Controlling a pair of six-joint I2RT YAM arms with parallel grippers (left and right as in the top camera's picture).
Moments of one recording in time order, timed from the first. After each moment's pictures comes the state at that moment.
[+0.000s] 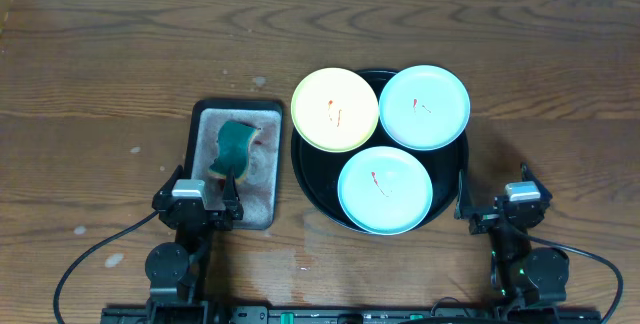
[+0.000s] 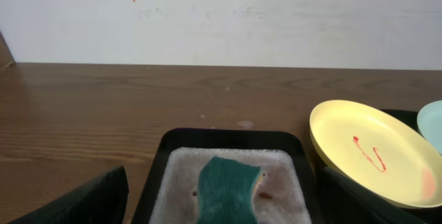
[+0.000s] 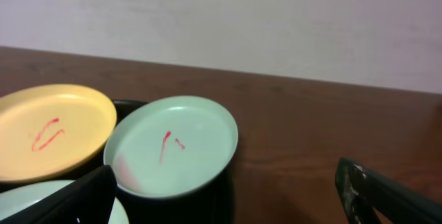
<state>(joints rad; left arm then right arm) -0.01 0.01 0.01 -0.10 0.05 -0.04 0.08 0.01 0.01 -0.05 -0.02 -0.07</state>
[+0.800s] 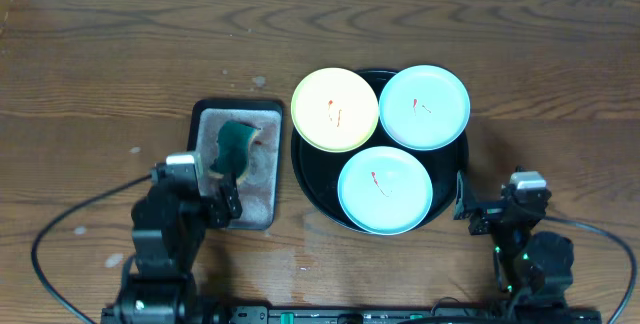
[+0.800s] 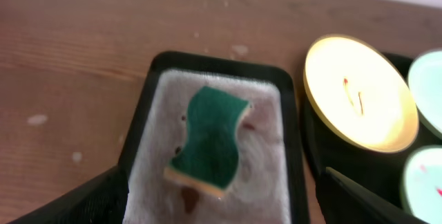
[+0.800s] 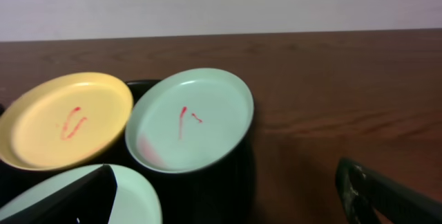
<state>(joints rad) -0.01 0.49 0.46 -0.53 0.07 -0.15 0.08 0.19 0.16 -0.20 -0.05 0.07</state>
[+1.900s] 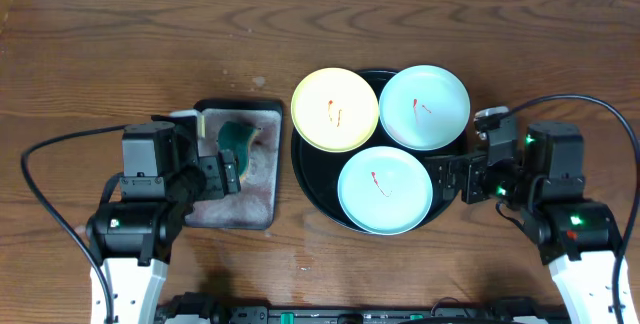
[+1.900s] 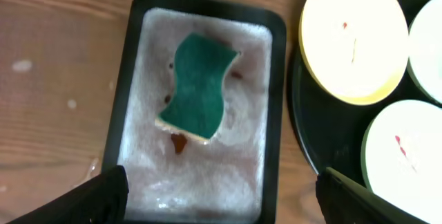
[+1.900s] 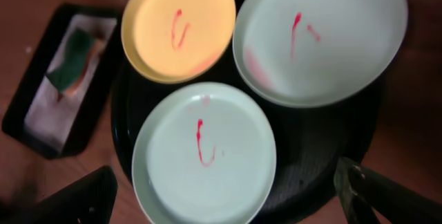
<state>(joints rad) -0.01 0.94 0.91 -0.90 0.13 -0.15 0.08 0.97 0.82 -0.72 -0.43 0.05</state>
